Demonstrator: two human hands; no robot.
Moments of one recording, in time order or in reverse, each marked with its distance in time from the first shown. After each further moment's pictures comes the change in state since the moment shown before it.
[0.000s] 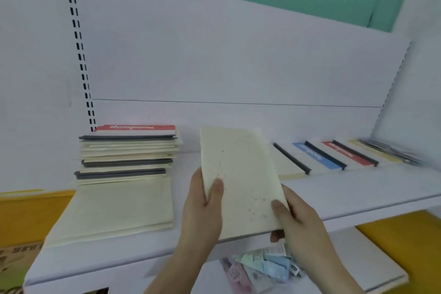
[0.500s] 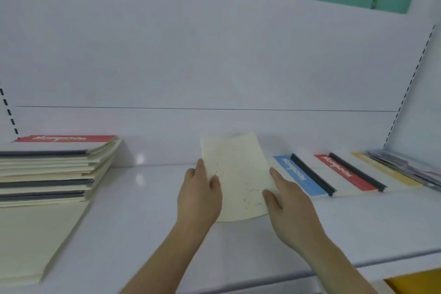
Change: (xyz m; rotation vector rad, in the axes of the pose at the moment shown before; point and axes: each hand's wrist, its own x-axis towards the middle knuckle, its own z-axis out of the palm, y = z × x) left_hand 0.109 -0.031 0.185 0.726 0.061 0.090; right_hand 0.172 0.106 -0.123 -0.491 0.009 -0.247
